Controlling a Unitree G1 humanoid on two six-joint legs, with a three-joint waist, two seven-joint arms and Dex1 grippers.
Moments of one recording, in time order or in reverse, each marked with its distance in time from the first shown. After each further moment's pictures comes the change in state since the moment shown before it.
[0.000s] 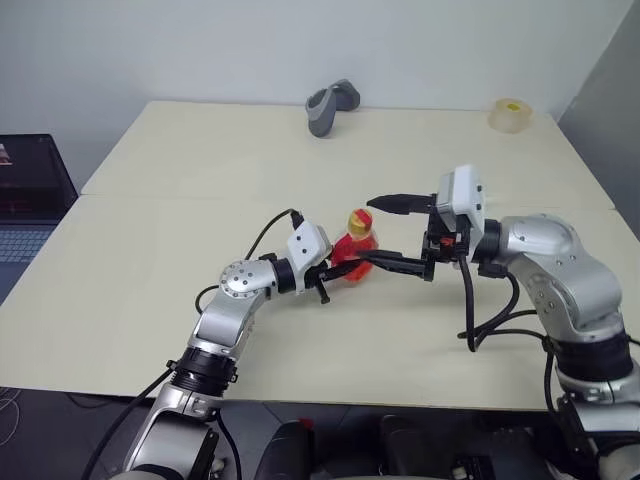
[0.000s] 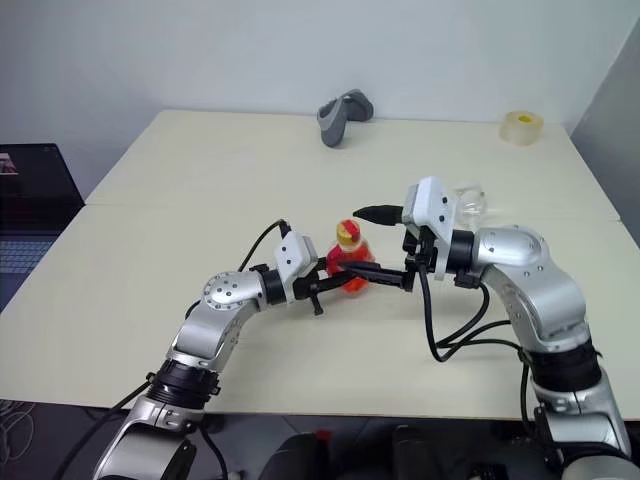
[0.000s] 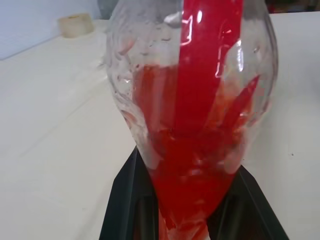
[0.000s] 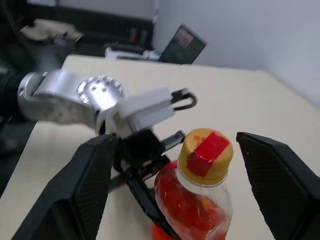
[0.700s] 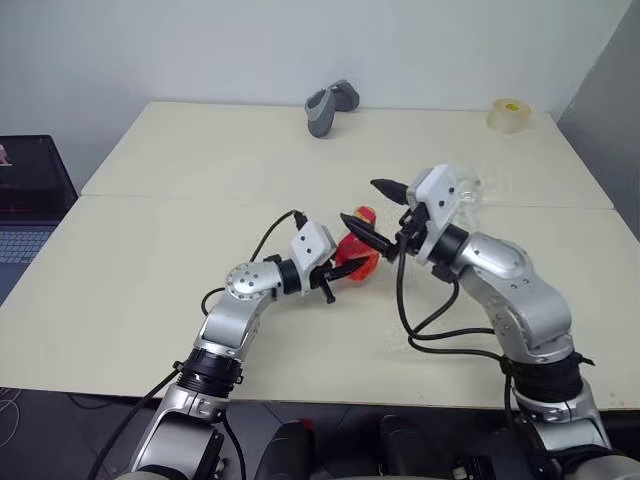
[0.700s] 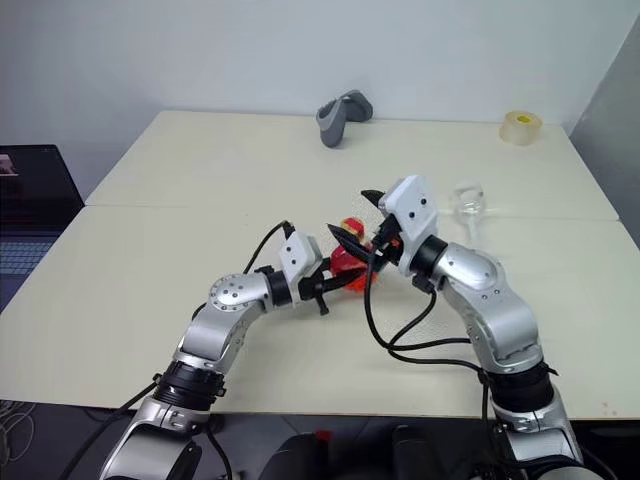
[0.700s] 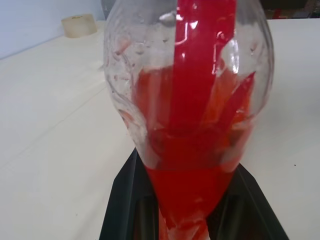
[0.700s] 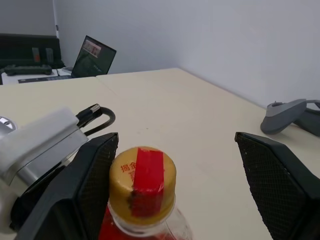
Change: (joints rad) left arm -0.001 -0.017 -0.012 0.000 0.002 0.008 0.012; right arm 0.042 0.156 0.057 0.007 -0.130 0.005 -0.336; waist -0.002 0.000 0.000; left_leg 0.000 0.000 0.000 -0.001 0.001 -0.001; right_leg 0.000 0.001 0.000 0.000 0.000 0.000
